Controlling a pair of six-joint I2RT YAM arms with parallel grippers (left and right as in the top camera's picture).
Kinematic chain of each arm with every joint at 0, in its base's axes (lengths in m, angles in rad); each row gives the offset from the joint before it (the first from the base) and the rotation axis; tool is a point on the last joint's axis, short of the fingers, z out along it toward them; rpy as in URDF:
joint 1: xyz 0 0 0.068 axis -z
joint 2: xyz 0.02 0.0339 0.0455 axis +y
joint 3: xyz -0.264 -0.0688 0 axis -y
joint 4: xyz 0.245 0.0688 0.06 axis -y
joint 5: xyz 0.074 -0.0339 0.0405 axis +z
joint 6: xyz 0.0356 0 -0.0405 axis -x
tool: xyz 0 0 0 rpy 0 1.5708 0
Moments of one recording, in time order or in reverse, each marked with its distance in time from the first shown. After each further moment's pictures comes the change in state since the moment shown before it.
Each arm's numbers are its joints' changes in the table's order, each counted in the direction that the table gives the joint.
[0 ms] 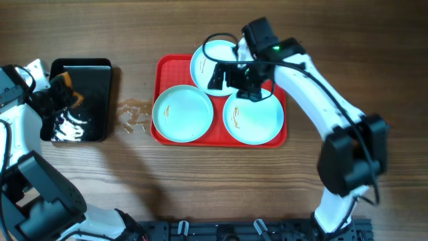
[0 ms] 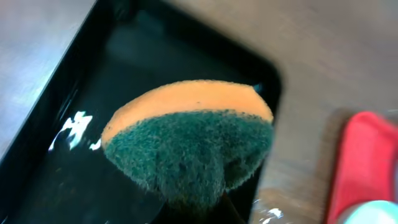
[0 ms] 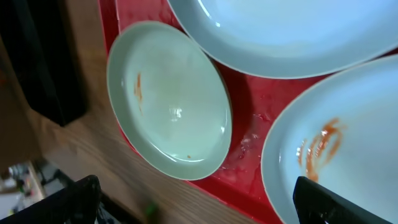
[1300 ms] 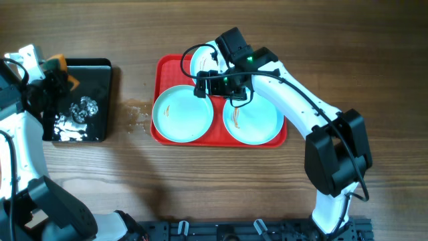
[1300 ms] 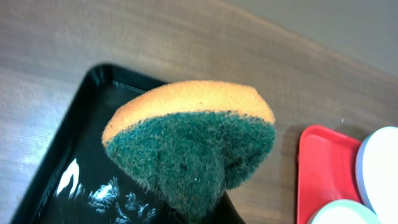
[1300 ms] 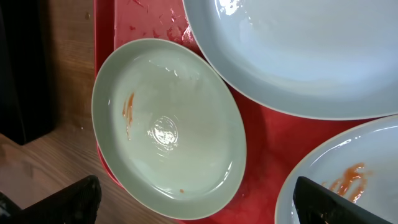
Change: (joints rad) left arm 0.017 -0.135 -0.013 0.031 -0.044 -0.045; right arm -0.123 0.024 0.001 0.113 -0.187 -0.013
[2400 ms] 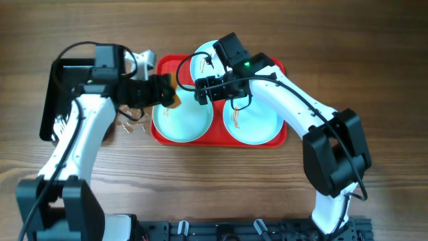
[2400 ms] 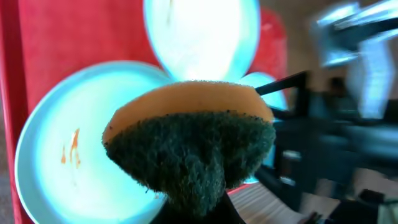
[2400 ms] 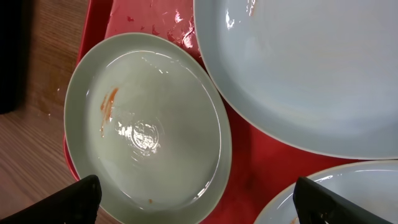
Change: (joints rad) left arm 0.605 0.007 0.000 -0.281 -0.137 0.294; right arm -0.015 0.000 -0.053 0.083 -0.052 0.180
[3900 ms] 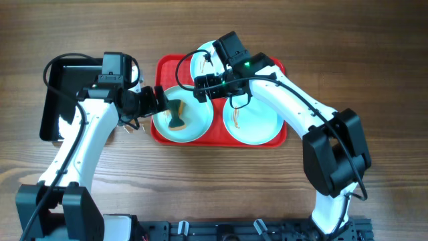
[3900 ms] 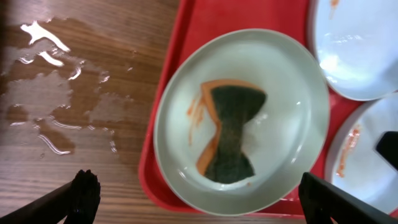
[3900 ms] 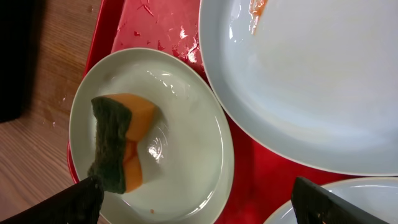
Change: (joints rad) left arm 0.027 -0.037 -0.039 -0.129 0.431 0.132; right arm 0.000 0.000 0.000 0.036 -0.003 0.000
